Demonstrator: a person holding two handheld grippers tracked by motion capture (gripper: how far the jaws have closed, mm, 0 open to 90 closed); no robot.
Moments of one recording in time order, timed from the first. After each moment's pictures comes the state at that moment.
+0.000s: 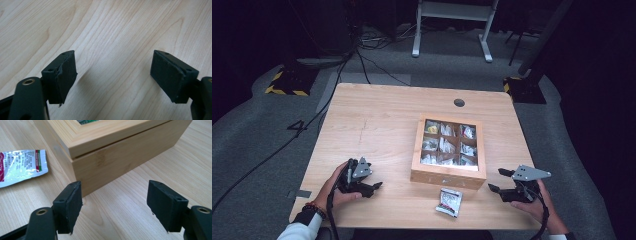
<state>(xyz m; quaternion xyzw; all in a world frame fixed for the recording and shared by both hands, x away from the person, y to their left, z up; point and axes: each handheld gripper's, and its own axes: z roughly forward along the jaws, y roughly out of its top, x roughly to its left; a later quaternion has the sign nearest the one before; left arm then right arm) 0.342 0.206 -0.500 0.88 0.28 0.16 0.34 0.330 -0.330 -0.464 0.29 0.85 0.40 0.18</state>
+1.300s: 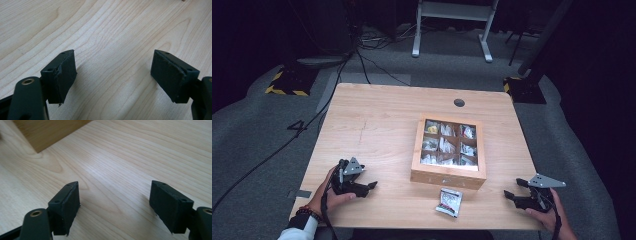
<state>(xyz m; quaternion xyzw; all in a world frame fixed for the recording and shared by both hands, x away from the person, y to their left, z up) 0.340 0.221 -0.504 0.86 0.34 0.13 0.35 0.317 -0.389 -0.504 0.41 0.82 0.37 0.18</state>
